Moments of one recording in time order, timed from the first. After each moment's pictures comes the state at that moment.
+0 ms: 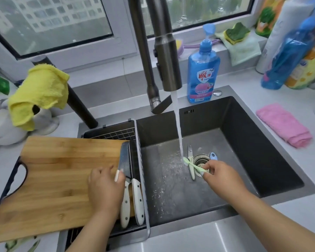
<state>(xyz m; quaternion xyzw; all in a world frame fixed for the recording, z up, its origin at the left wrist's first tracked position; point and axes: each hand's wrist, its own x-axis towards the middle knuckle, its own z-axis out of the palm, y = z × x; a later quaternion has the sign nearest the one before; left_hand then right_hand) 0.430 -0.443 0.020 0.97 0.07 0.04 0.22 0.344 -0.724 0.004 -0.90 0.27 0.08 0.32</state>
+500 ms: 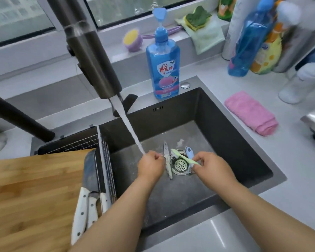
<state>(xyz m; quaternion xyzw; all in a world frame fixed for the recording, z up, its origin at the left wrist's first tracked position) 0.455 -0.639 -0.030 0.91 0.00 -0.25 0.33 0.341 -0.781 -0.005 -0.88 0.32 0.07 0.34</state>
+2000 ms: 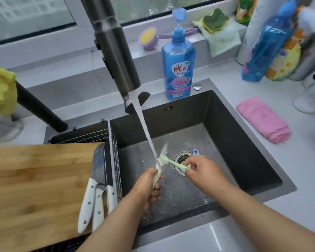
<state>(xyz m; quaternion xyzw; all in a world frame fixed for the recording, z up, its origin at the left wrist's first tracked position) 0.424 -0.588 -0.028 0.65 0.23 -0.47 0.55 0.357 -0.760 -0.011 -0.91 0.22 0.08 0.35</state>
